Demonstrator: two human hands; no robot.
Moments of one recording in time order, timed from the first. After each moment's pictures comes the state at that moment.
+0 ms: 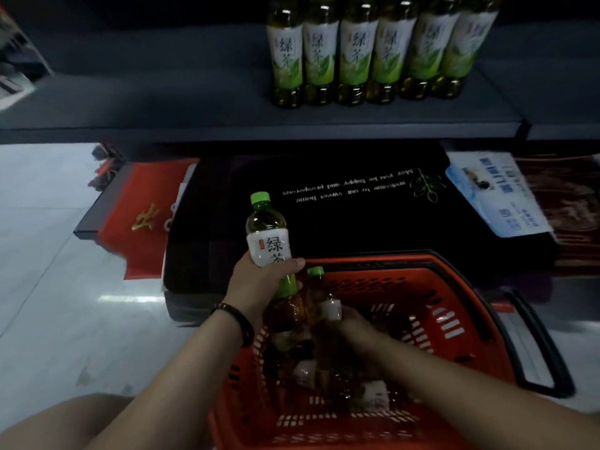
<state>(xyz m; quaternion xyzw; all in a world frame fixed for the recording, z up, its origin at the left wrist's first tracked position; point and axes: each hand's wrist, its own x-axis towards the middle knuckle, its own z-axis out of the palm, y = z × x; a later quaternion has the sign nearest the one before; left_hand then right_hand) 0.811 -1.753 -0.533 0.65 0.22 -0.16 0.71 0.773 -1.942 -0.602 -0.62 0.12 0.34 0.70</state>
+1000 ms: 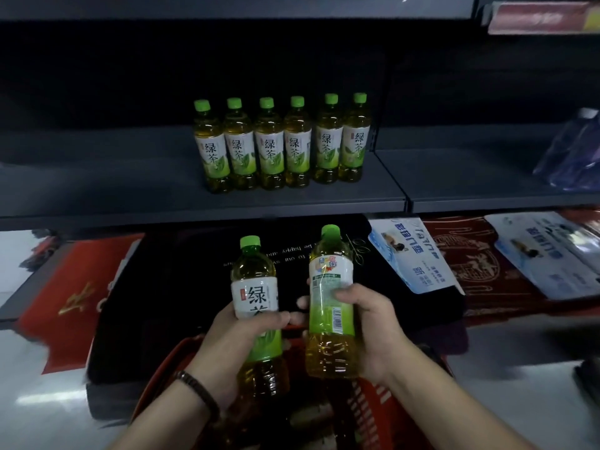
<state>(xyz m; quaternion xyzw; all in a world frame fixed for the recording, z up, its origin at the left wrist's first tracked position) 0.800 -1.859 -0.462 0.65 0.09 -0.17 0.73 0.804 -2.062 -0.458 -0.42 0.07 0.21 0.88</state>
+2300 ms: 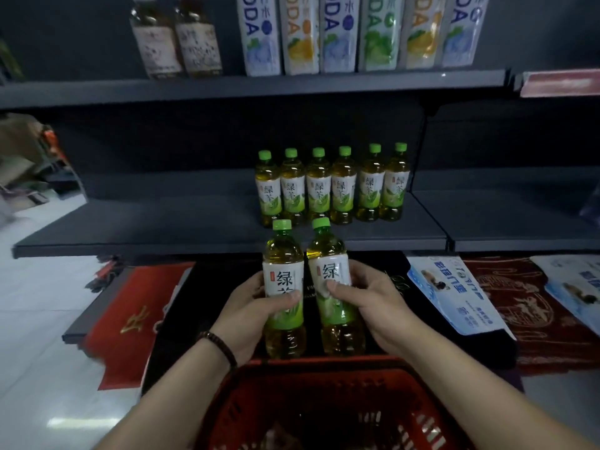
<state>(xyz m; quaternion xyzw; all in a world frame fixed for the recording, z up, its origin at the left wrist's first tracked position) 0.839 -1.789 -0.411 0.67 0.04 -0.12 0.73 0.850 -2.014 -0.415 -0.68 -0.02 0.06 0.73</state>
